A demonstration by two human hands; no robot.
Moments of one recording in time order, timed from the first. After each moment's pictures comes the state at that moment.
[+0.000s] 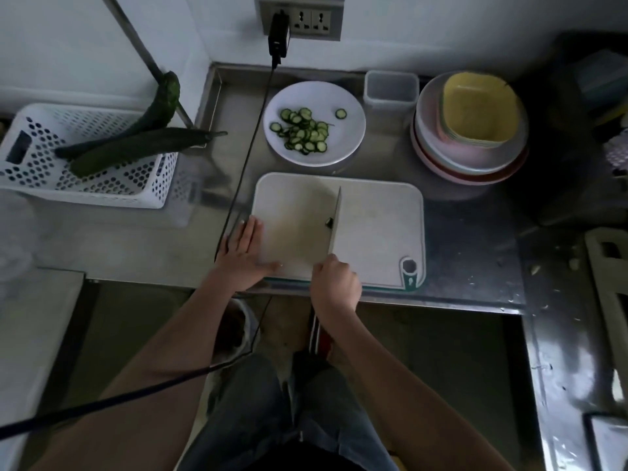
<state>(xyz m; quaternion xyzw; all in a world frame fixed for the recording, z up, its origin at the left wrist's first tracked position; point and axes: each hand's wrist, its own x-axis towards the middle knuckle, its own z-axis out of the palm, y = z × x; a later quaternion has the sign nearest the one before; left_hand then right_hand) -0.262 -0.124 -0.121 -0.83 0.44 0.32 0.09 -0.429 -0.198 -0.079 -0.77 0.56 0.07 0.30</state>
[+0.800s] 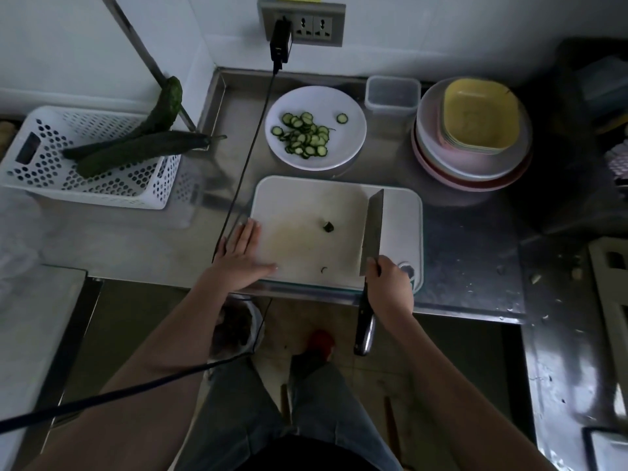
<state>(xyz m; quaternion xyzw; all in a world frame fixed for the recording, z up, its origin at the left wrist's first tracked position) -0.262 -0.129 -0.112 -0.83 0.42 0.36 0.09 -0.504 -0.255 -0.093 -0.72 0.58 -0.01 0.38</state>
